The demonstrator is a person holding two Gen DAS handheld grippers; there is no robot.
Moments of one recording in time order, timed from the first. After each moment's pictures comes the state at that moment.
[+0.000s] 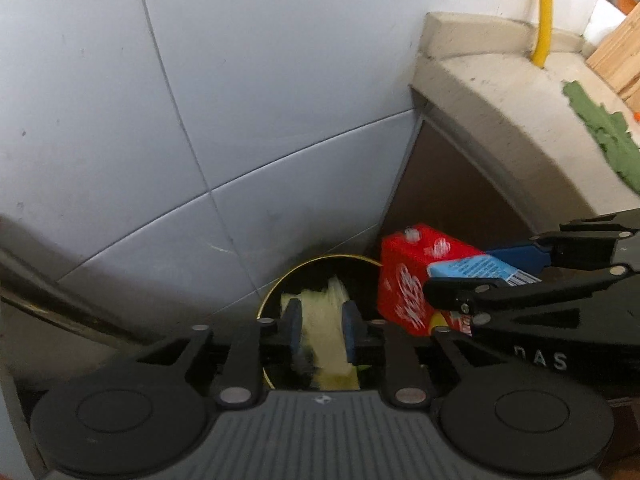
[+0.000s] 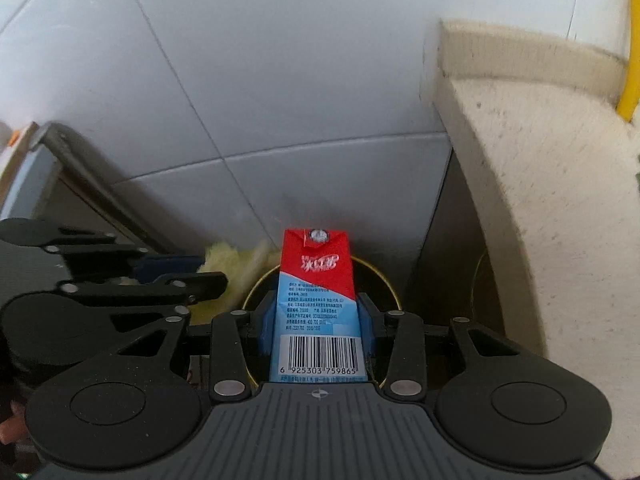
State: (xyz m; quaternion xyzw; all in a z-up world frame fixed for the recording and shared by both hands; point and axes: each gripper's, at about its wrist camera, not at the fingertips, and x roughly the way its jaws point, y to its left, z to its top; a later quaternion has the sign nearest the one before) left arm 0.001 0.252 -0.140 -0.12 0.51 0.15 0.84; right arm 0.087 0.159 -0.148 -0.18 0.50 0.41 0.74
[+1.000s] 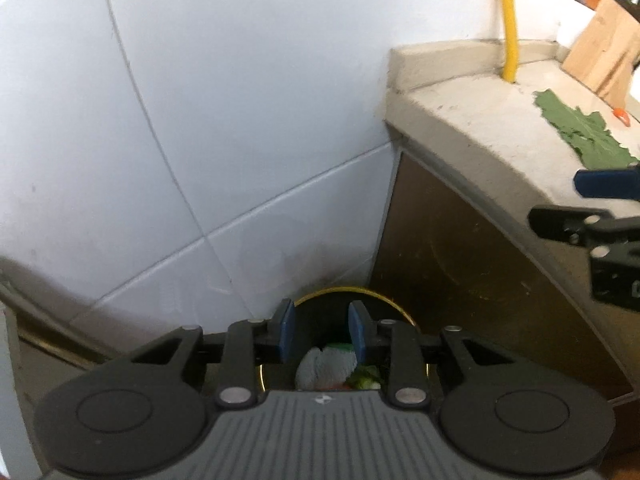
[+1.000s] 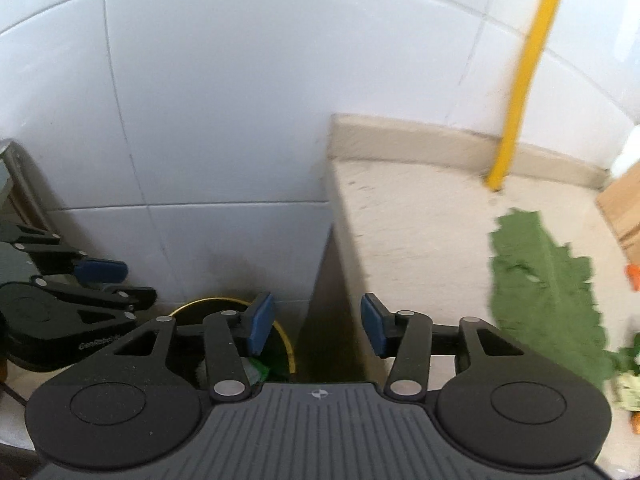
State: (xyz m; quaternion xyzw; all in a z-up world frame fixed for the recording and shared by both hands) left arm -0.006 0.231 -0.117 -0.07 0.45 0.14 0.88; right arm 0.048 0.114 -0.085 -0.24 0.36 0.31 0.85
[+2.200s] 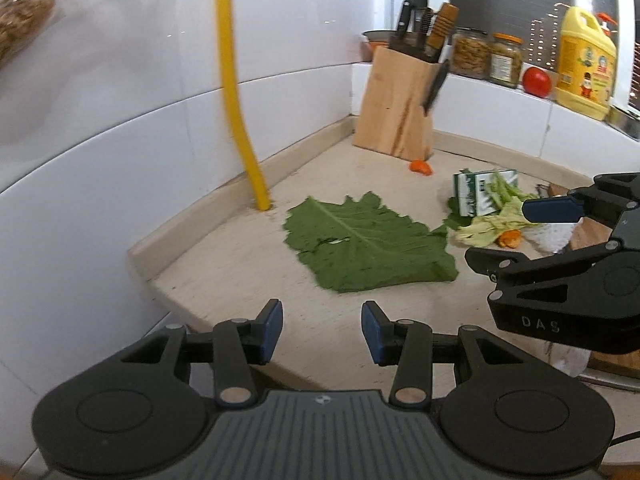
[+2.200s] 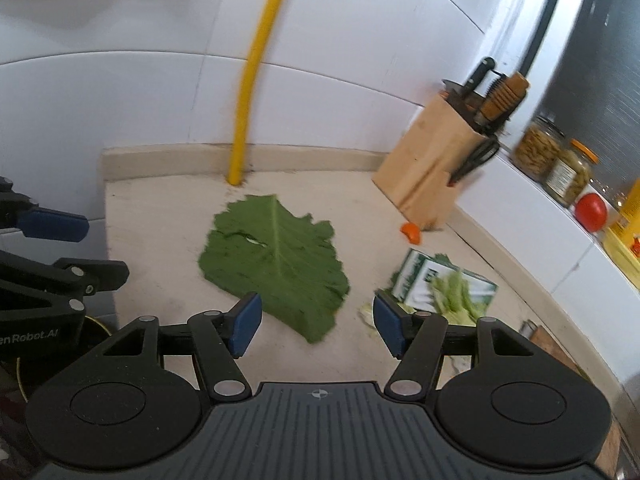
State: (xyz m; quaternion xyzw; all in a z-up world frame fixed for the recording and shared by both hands) left arm 0.022 0.077 -0.022 0.02 0.33 -0.06 0.94; right arm 0.039 -0.047 -0.013 -0.22 0.29 0.10 0.93
